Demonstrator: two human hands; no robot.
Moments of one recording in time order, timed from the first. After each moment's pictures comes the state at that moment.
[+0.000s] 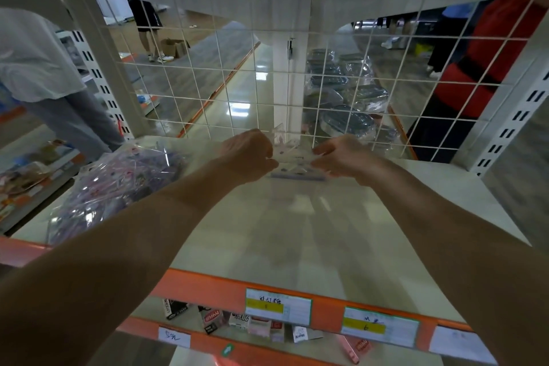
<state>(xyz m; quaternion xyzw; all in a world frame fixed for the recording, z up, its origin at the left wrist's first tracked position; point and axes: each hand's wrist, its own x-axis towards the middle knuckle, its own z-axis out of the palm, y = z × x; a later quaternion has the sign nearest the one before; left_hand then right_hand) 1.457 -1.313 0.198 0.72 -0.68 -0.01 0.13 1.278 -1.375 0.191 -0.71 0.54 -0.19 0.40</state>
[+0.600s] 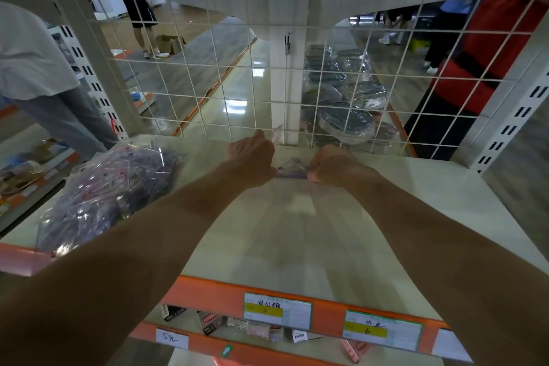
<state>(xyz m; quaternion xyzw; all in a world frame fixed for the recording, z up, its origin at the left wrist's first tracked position) 1.447 -1.323 0.188 0.72 -0.69 0.02 0.03 1.294 -1.388 0.166 -0.80 0.58 -0.04 0.17</state>
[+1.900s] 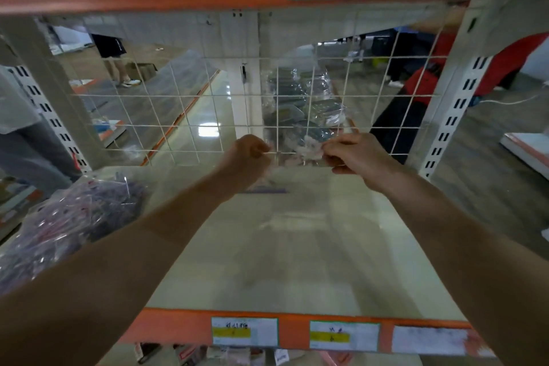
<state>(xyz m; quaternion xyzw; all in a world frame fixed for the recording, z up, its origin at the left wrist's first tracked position) 1.405 -1.323 0.219 0.66 -0.59 -0.26 0.38 1.202 -1.369 0.219 -0.61 0.51 -0.39 0.47</state>
